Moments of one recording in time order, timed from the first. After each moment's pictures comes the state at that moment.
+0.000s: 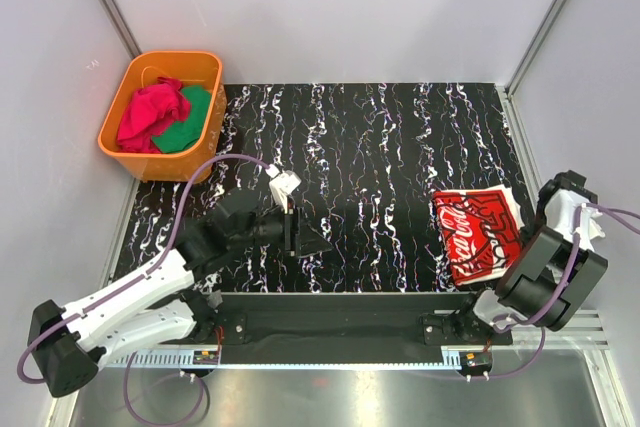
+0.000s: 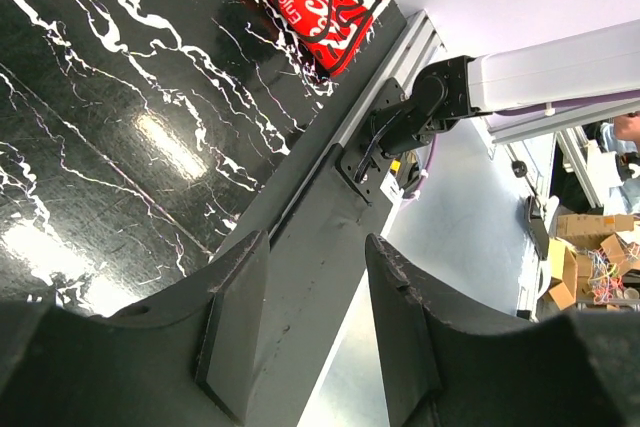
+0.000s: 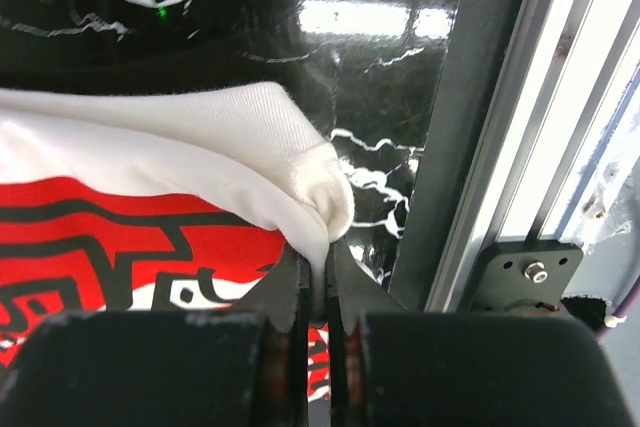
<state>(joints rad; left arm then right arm) -0.83 0.87 0.65 -0.13 0.44 -0.65 -0.64 1.39 0.92 -0.99 0.35 0.79</state>
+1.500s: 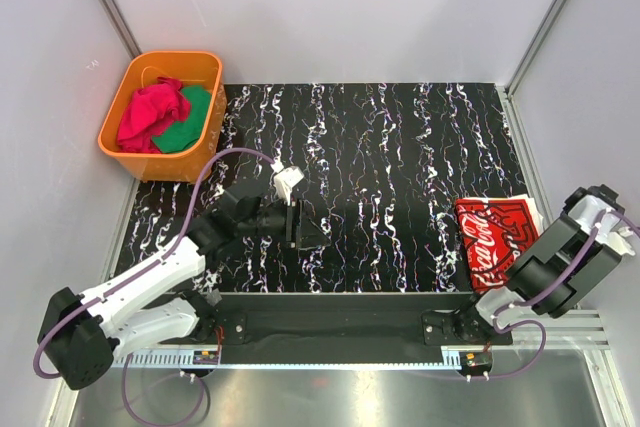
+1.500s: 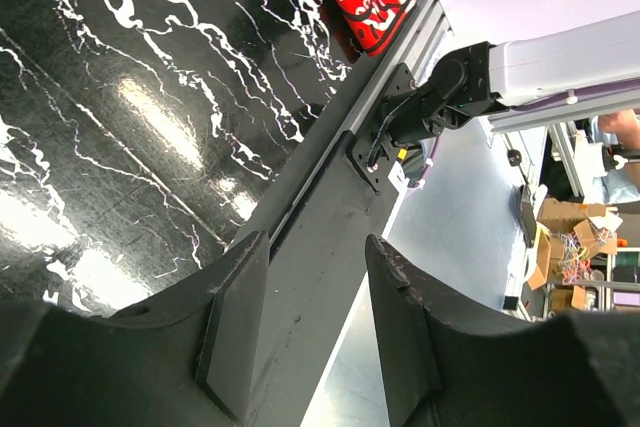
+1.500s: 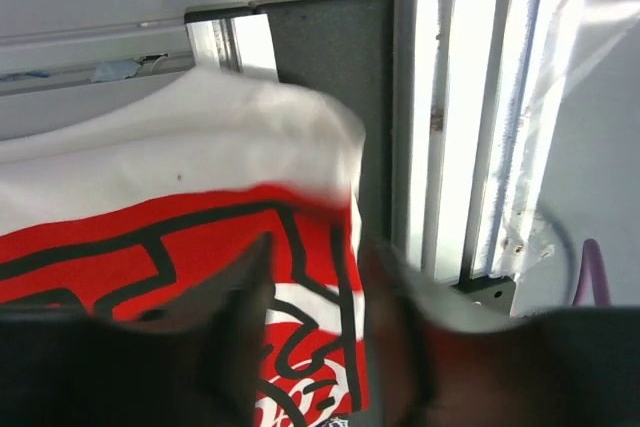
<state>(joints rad) -0.72 0.98 0.65 -0.10 0.59 -0.64 -0.85 1.49 0.96 -0.94 0.46 0.72</state>
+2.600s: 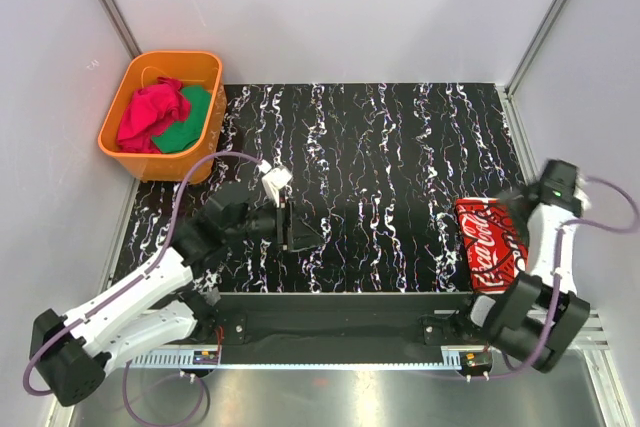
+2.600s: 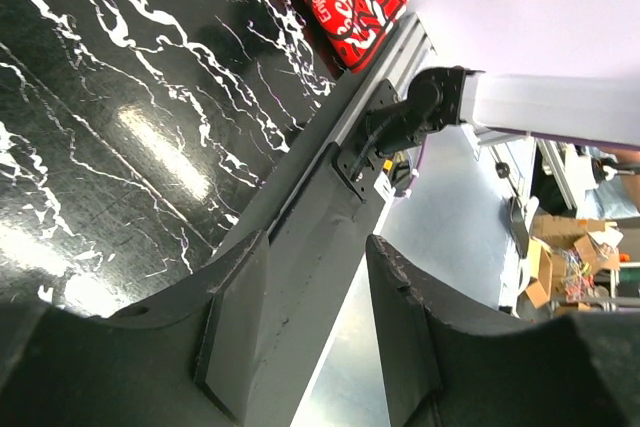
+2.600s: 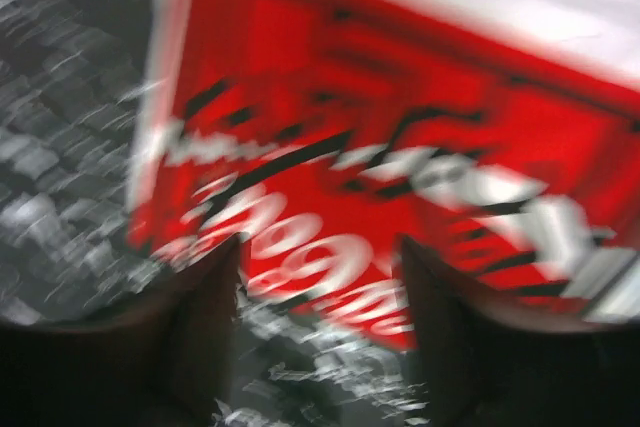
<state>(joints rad) -0.71 0.87 0.65 -0.14 0.57 -0.66 -0.62 1.16 0.85 -0.77 0.15 0.68</state>
